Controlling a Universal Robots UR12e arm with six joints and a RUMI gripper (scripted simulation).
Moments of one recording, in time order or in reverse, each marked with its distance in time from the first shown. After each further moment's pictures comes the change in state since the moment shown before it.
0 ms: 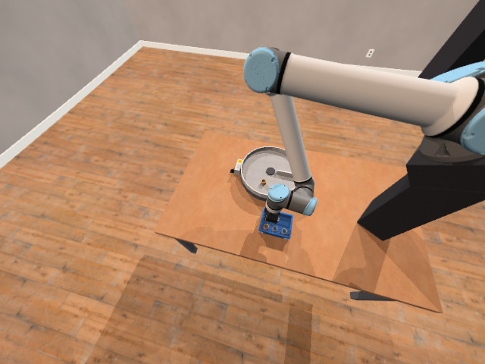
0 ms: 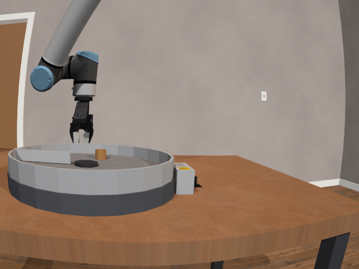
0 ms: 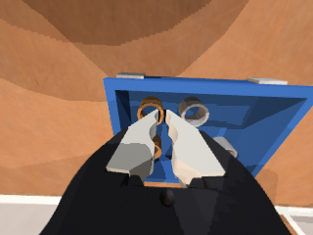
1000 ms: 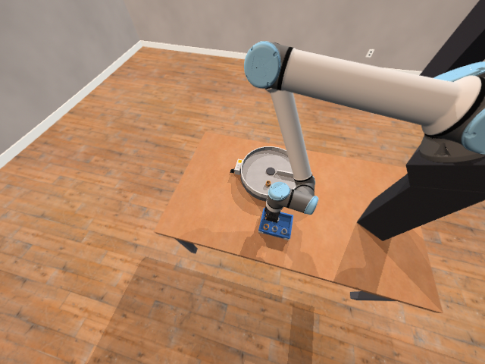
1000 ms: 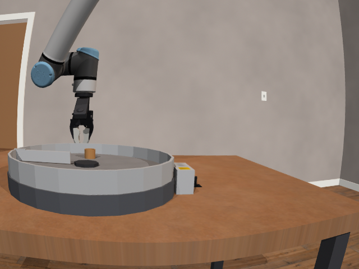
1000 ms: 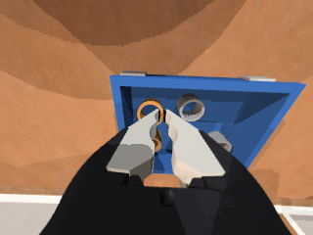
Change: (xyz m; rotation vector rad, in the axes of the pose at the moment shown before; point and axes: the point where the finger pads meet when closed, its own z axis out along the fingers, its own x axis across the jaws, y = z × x) arm 0.000 0.000 -0.014 0.000 0.000 0.000
